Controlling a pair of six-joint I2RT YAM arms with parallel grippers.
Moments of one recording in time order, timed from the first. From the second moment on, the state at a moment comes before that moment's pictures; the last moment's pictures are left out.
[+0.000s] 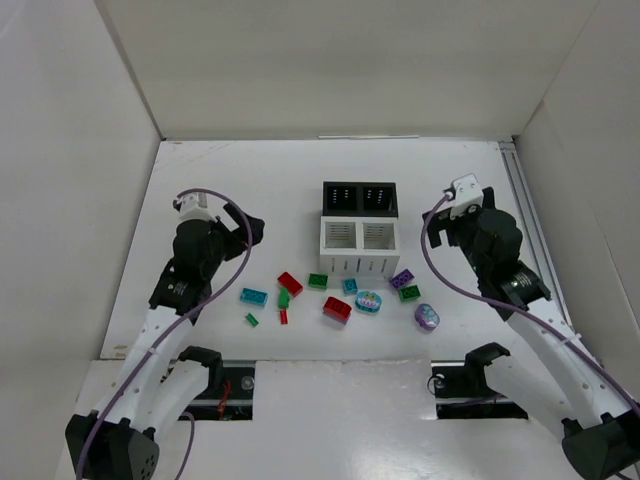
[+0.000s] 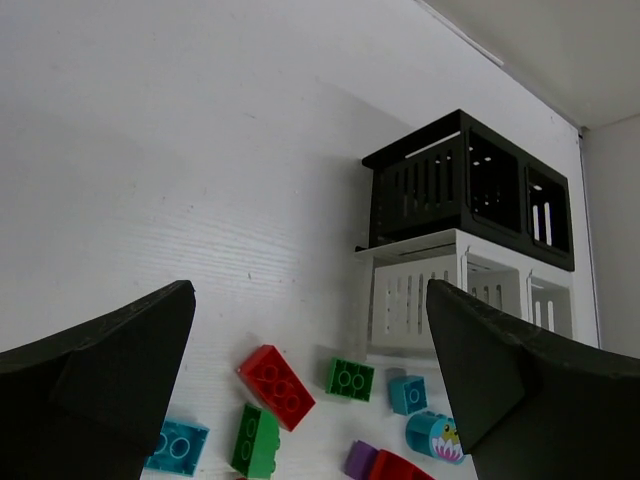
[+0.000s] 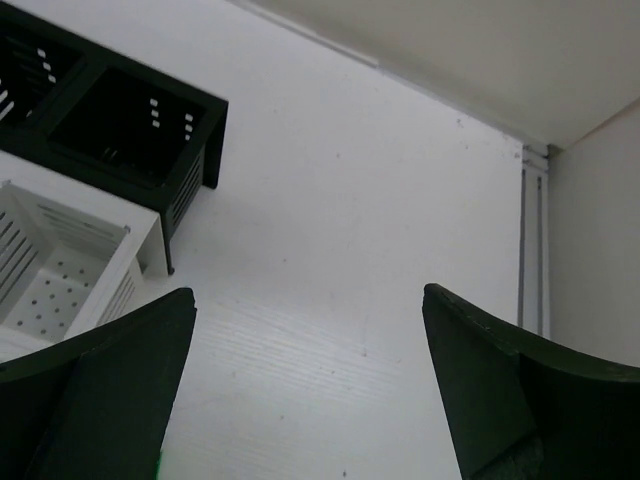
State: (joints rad) left arm -0.23 0.78 0.63 -0.22 -0.03 -0.67; right arm 0.37 0.80 0.75 -0.16 0.21 -0.28
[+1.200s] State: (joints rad) left arm -0.29 0.84 0.52 -0.11 0.05 -0.57; right arm 0.51 0.98 0.55 -0.72 -0.08 -0.06
